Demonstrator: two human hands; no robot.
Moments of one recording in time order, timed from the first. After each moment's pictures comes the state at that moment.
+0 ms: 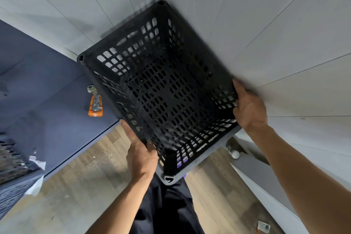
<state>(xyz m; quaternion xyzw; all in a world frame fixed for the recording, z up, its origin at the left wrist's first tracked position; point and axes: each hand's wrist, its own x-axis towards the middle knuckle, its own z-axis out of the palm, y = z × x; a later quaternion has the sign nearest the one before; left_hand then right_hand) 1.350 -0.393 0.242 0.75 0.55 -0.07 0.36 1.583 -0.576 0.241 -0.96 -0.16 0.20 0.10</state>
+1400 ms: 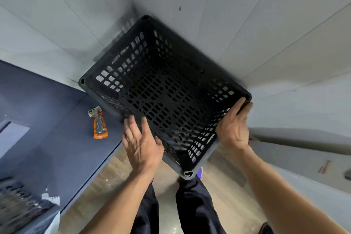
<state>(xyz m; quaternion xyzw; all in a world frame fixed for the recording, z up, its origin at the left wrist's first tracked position) 1.353 -0.328 0.235 0.94 0.30 -0.11 0.09 1.467 -0.535 0.251 -0.96 0.08 0.25 0.07</state>
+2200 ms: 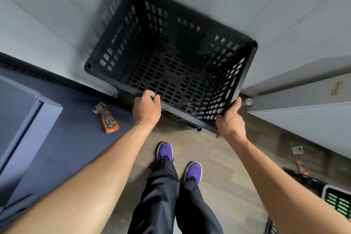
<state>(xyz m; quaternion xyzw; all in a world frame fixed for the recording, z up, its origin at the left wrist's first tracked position) 1.360 -0.232 0.238 0.87 0.27 -0.22 0.34 1.328 -0.468 0.235 -0.87 0.33 0.26 0.26</state>
